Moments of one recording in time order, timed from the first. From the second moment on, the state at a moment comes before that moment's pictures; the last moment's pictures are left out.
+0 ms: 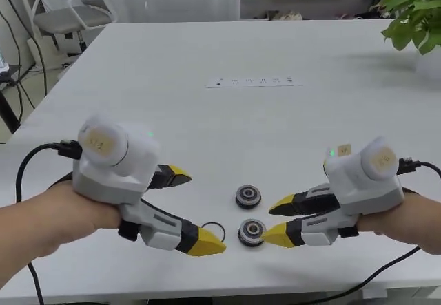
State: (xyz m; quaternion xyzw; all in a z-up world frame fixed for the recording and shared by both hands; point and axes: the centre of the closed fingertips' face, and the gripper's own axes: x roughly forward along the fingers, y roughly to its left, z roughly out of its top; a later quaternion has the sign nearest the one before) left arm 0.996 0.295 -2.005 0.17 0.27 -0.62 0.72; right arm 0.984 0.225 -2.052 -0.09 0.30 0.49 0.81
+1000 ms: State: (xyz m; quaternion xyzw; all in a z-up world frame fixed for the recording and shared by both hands) left arm 0.993 0.261 -2.033 0.20 0.27 -0.65 0.68; right arm 0.984 0.221 -2.068 -0.08 0.31 0.50 0.80
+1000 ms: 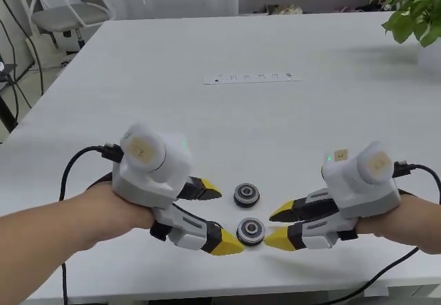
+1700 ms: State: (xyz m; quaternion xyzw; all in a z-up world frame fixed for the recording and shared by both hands) left arm 0.981 0.243 -2.052 0.21 0.29 -0.66 0.66; right arm 0.980 0.222 -2.072 -0.08 0.32 0.50 0.80
